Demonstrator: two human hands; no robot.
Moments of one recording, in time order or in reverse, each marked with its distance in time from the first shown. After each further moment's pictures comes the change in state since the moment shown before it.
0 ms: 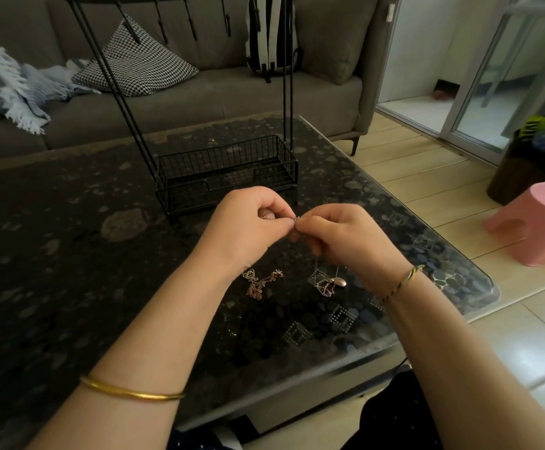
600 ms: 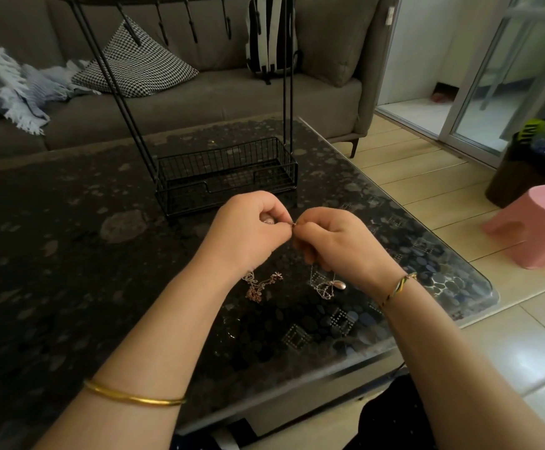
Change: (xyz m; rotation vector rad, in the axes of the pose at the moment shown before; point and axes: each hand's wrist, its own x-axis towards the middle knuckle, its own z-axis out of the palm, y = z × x) left_hand 0.000 0.002 0.003 0.068 0.004 -0.059; right_hand 0.000 -0.001 0.005 -0.217 -0.025 -0.063
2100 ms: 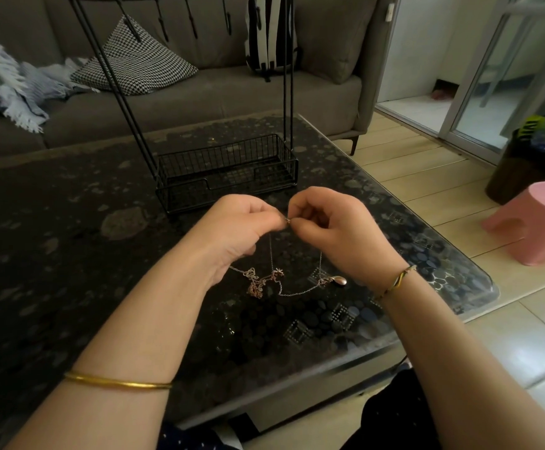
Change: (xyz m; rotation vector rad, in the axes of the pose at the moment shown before) left_hand 0.000 -0.003 -0.010 -0.354 -0.116 -0.295; right_hand 0.002 0.003 -0.002 -0.090 0.098 -0.357
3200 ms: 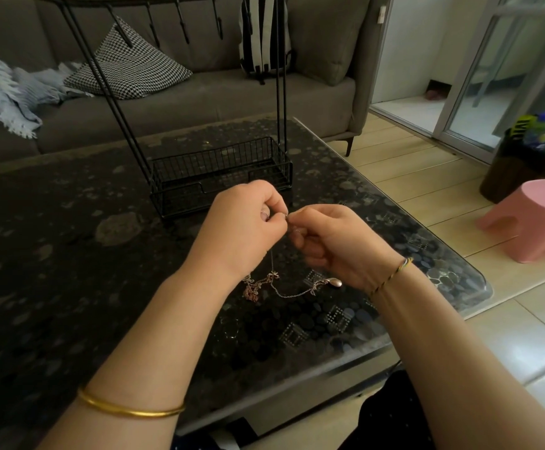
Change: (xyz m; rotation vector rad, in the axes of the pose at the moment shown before) left_hand -0.006 0.005 0.011 0.493 0.212 0.494; right_hand 0.005 0.002 0.004 0.762 -0.090 0.572
